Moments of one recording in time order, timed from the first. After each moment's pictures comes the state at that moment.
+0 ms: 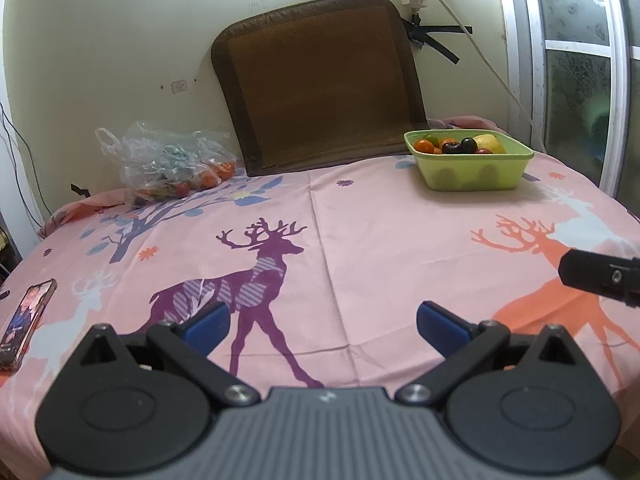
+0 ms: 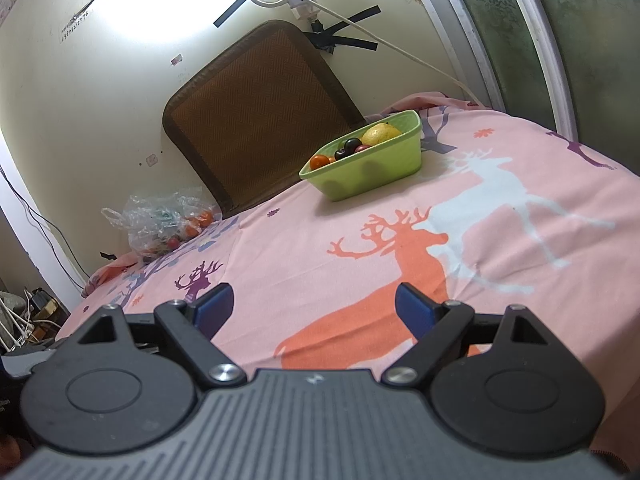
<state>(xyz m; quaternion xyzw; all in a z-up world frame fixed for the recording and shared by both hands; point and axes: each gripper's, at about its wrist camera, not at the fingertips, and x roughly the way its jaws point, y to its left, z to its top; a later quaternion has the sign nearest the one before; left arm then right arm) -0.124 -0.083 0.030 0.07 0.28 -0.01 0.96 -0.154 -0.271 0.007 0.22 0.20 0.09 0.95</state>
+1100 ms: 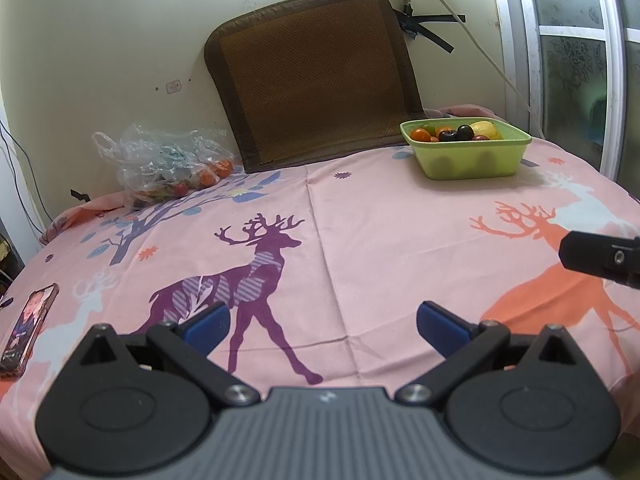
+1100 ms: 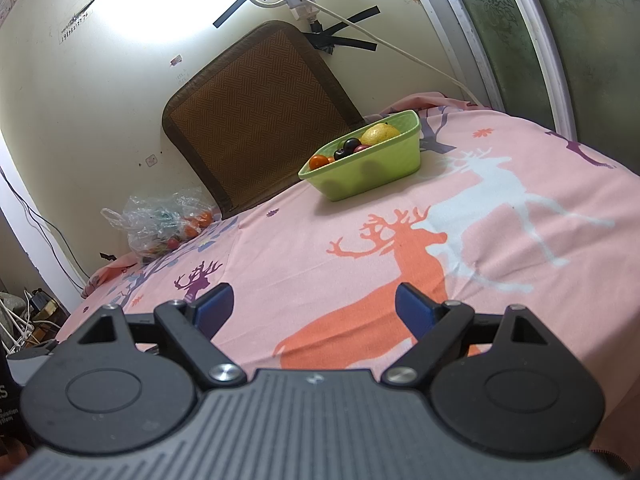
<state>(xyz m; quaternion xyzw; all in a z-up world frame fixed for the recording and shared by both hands) -0.124 -0.087 0.025 0.09 0.29 -0.01 0.95 -0.154 -0.272 0.008 0.22 0.20 0.09 0.95</state>
